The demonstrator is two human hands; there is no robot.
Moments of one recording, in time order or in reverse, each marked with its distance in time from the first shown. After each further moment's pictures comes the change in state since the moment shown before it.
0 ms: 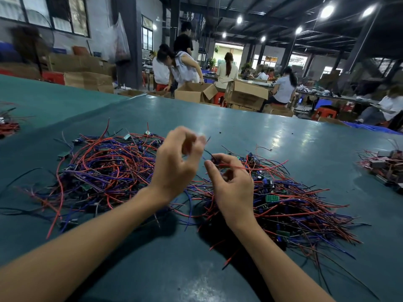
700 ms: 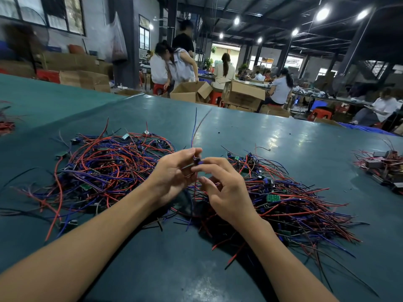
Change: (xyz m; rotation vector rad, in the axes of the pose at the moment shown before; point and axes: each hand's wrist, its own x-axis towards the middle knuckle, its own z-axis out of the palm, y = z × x) left_hand -0.010 -0.023 -0.003 -1.097 -0.265 -1.043; right_hand 0.001 0.015 -0.006 -0.124 -0.337 -0.375
